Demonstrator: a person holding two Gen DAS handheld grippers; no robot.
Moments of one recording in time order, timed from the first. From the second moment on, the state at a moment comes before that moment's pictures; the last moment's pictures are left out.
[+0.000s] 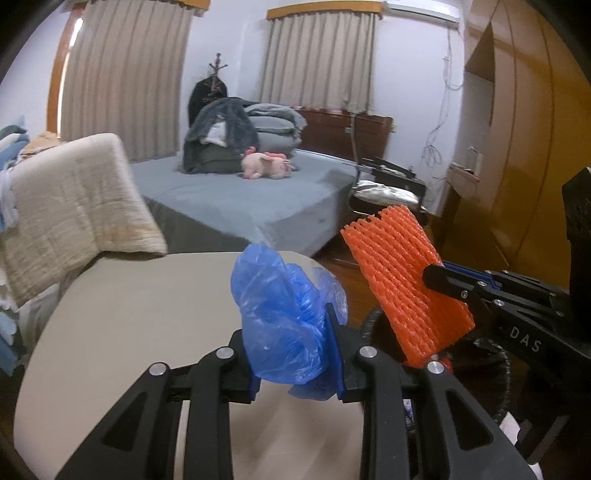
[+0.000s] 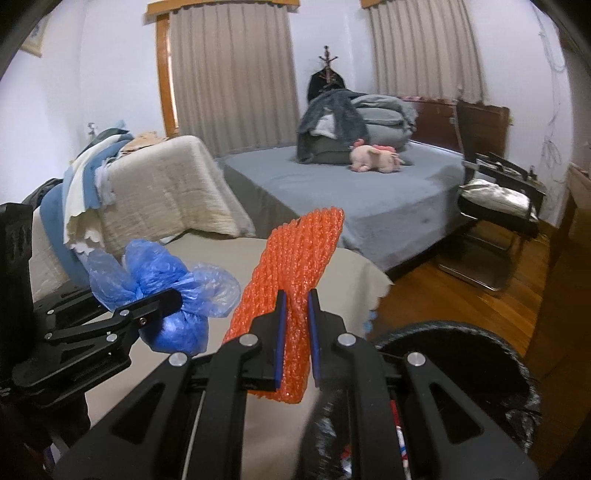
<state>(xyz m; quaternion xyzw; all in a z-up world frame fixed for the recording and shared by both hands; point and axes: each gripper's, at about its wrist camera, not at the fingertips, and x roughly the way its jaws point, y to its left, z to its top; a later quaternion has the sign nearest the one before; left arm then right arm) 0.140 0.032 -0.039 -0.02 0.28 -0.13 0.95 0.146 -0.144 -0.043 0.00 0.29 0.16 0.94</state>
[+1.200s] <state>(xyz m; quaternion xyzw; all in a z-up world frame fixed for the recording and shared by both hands) 0.159 -0.146 -0.105 0.04 0.33 -0.29 0.90 0.110 -0.319 -0.113 0.03 0.34 -0.02 0.94</state>
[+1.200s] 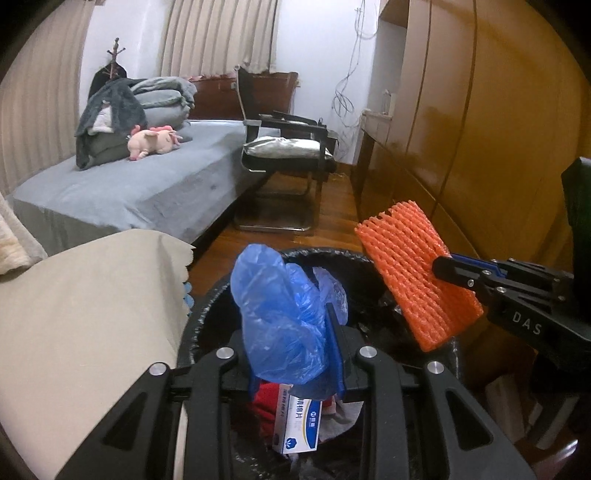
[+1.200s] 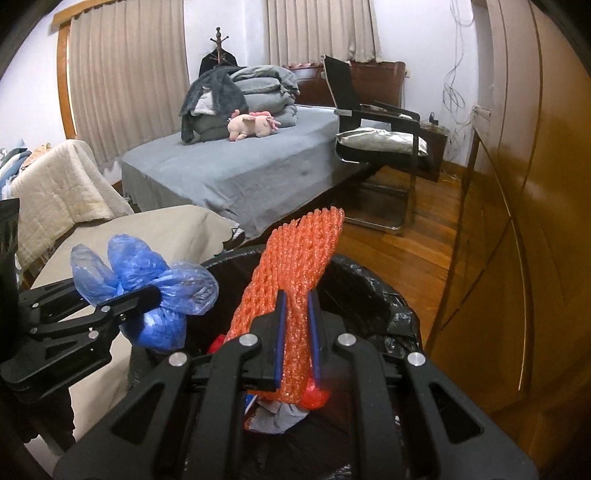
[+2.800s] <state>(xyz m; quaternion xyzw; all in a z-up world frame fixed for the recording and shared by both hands) 0.123 -0.059 -0.046 0.01 0.30 -0.18 0.94 0.073 -0.267 -0.045 0.04 0.31 0.03 0.95</state>
